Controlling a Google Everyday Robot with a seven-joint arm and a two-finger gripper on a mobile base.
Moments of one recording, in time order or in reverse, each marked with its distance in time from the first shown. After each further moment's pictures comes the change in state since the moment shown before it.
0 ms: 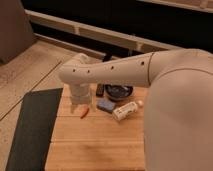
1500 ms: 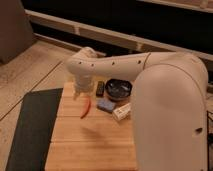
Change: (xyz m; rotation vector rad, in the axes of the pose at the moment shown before) arm -0.089 -0.007 0.010 -0.047 -0.122 -0.049
